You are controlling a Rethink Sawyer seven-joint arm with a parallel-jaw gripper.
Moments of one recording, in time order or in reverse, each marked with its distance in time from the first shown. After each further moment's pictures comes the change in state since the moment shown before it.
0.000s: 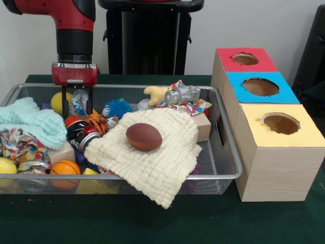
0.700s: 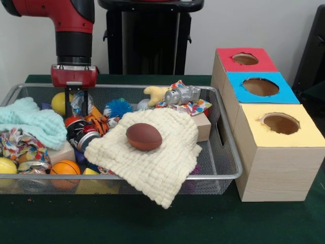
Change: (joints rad) arm 0.001 0.009 0.001 -0.013 0.000 0.006 0.000
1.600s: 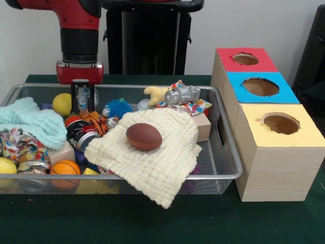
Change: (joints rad) arm 0.046 -0.081 0.054 0.004 0.056 0.253 0.000
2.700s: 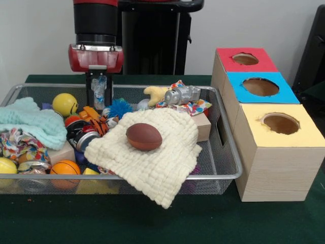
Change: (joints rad) arm 0.054 -0.165 0.134 0.017 0.072 0.044 0.000
